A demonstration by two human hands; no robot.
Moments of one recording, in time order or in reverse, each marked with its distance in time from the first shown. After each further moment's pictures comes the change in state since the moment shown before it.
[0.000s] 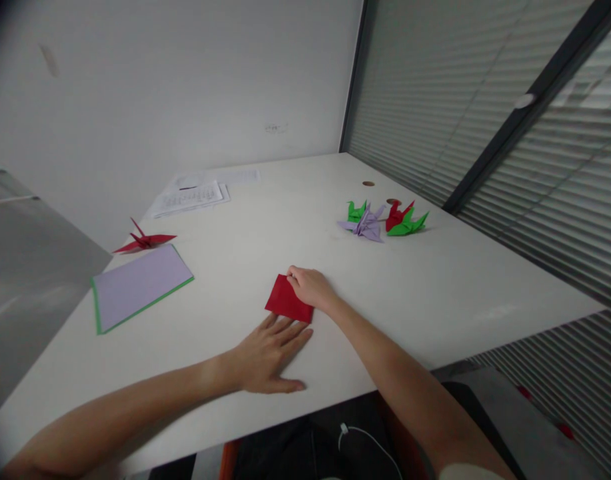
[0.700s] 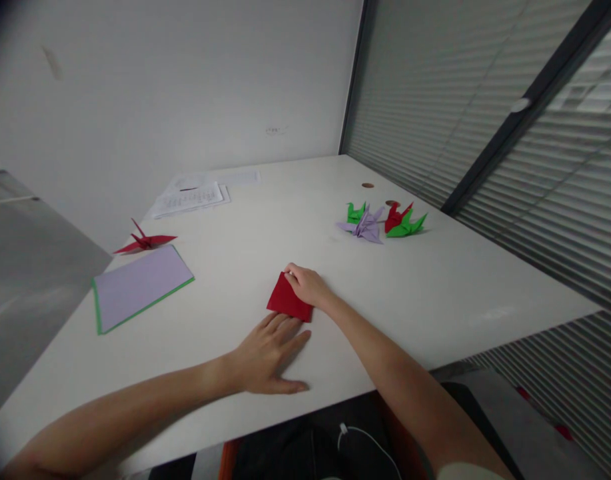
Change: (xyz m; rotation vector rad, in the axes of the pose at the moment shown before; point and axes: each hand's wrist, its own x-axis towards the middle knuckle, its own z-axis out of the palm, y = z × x) left_hand 0.001 0.003 0.003 -0.009 0.096 -0.037; right_hand 0.006 0.005 0.008 0.279 0.082 -0.066
